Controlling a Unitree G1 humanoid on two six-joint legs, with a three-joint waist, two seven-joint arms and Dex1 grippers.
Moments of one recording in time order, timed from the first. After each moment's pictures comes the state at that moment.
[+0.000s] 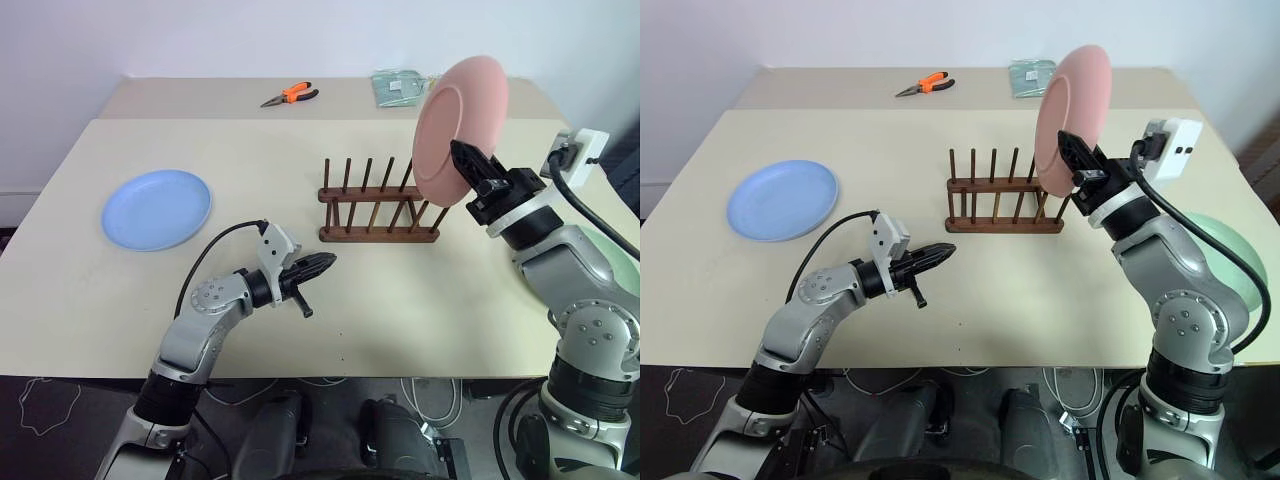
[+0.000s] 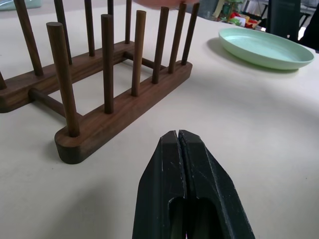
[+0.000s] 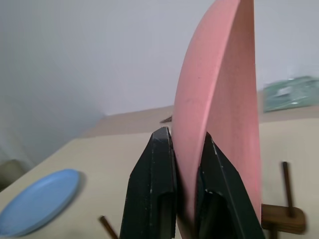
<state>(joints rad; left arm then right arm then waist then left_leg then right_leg) -0.28 0.32 -0.17 -0.20 -0.33 0.41 -0.72 -0.37 -0.42 -0.37 -0.45 0.95 0.71 0.11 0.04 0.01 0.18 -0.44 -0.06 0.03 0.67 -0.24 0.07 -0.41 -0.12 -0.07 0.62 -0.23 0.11</state>
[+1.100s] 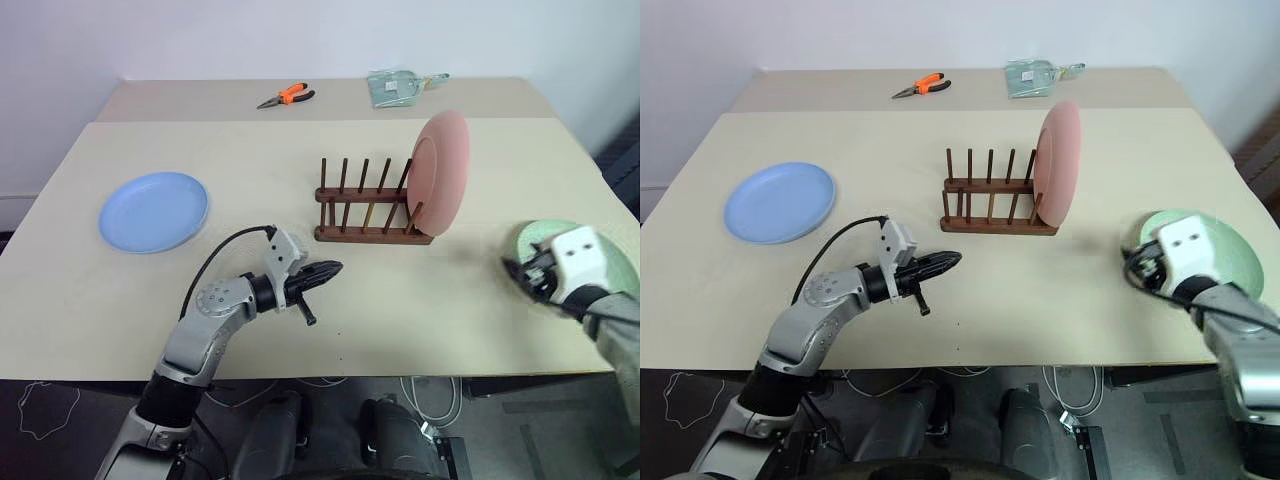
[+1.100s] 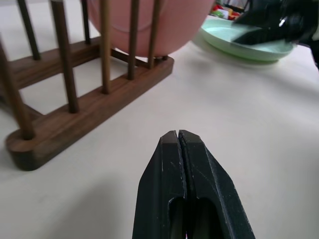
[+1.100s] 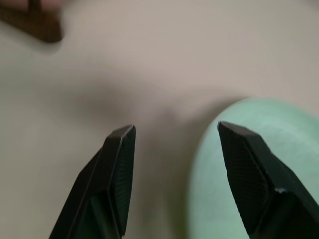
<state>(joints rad) -0.28 0.32 -0.22 -0.18 -0.32 0.41 -0.76 0.08 -0.81 -0.25 -0.27 0.24 0.51 0.36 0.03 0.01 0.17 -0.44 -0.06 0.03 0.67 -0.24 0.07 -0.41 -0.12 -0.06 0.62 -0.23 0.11</state>
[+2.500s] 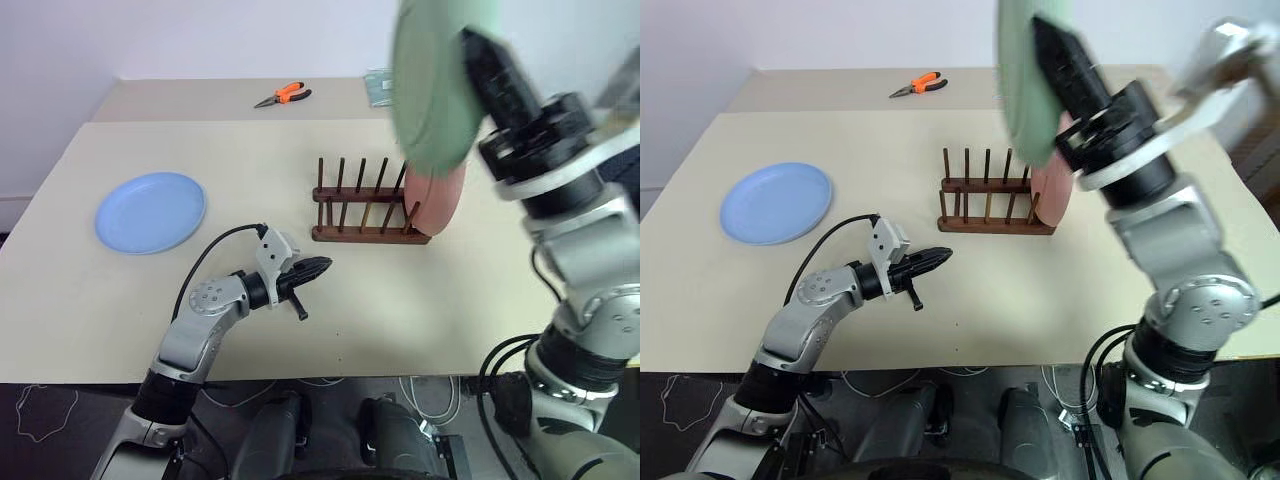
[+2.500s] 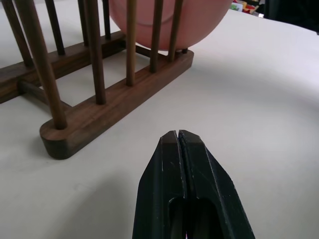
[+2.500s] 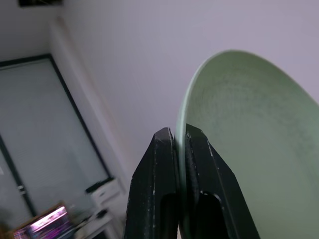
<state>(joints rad) -0.26 0.34 -0.17 -0.16 -0.31 0.36 -0.75 -0.55 -0.33 -0.28 -0.55 1.51 0.69 -0.09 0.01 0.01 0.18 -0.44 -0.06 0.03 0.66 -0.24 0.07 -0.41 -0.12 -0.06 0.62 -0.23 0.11</state>
